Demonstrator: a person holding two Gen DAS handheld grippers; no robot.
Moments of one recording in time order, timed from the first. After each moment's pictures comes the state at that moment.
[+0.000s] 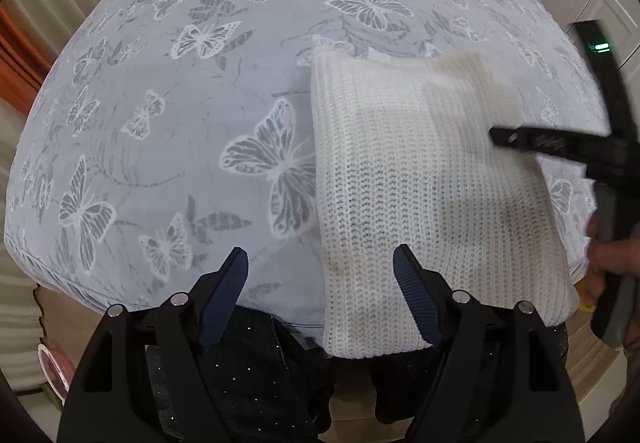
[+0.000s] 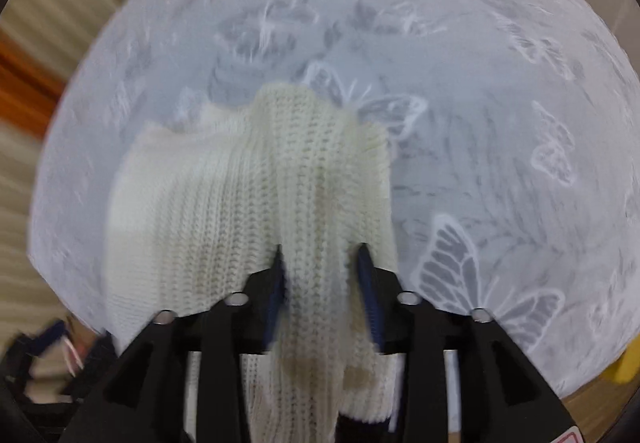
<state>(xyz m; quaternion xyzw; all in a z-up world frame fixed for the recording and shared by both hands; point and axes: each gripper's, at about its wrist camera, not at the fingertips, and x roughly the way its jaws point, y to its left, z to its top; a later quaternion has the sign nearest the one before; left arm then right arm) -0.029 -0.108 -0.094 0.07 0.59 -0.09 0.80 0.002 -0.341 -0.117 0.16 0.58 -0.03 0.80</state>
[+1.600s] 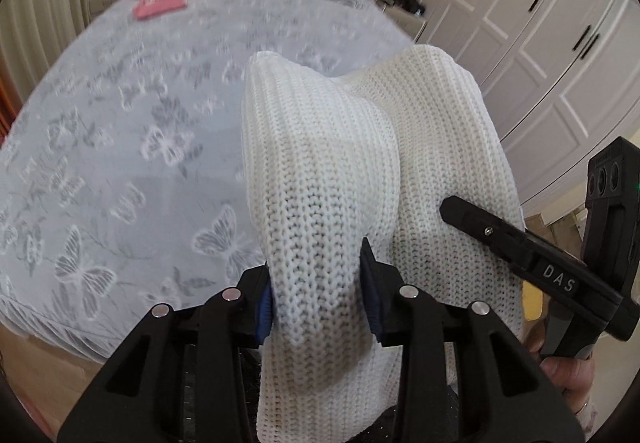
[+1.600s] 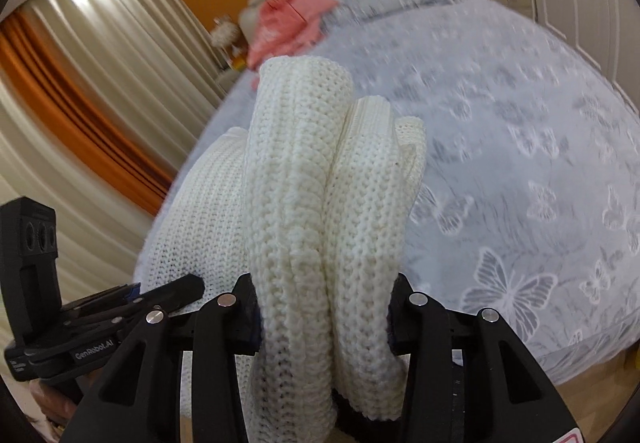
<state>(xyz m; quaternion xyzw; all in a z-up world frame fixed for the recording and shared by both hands) -0.051 -0.087 0.086 -0.02 0.49 -0.23 0.84 -0.096 -0.268 0.089 0.21 0.40 0.07 0.89</state>
